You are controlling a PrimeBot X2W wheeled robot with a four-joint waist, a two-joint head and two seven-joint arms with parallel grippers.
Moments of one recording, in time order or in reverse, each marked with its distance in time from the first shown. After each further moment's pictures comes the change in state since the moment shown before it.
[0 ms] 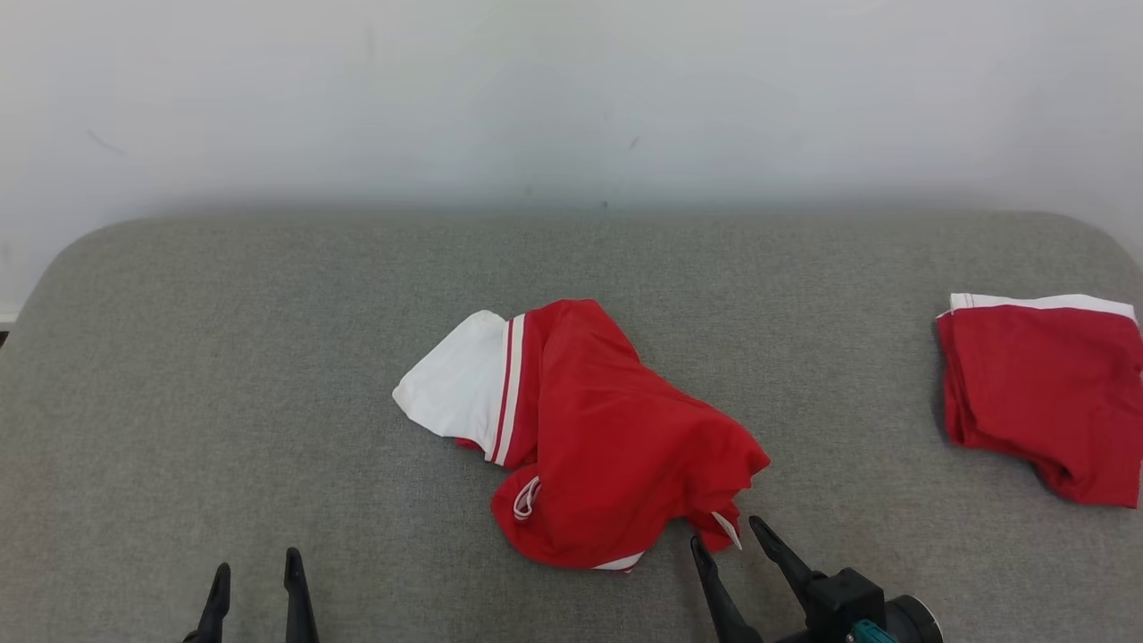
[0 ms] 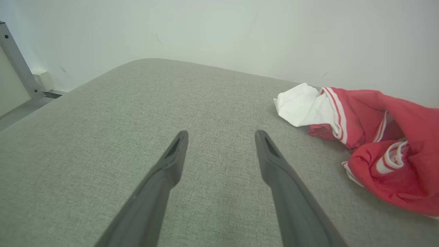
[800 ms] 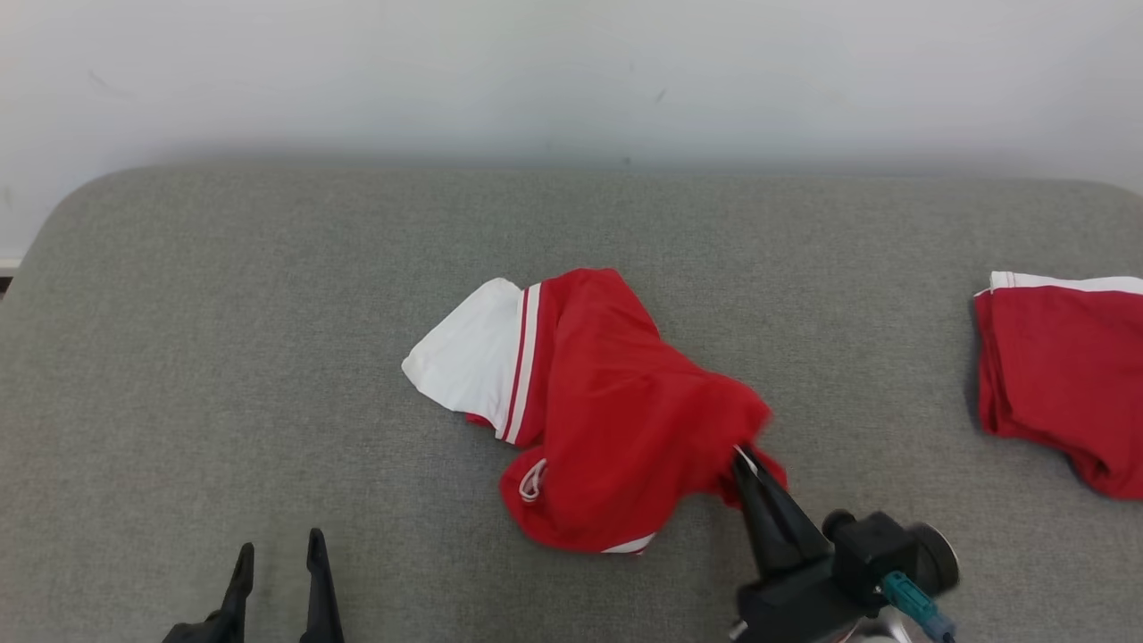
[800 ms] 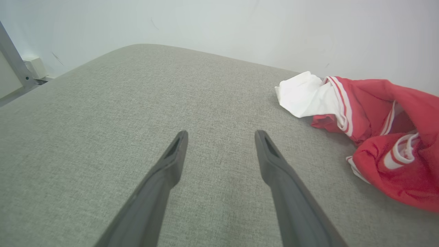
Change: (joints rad) left arm -0.047 0.000 -0.051 0.009 -0.027 0.010 0.000; right arm -0.051 -0.003 -0.059 -0.060 -0.046 0.000 0.000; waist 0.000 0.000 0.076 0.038
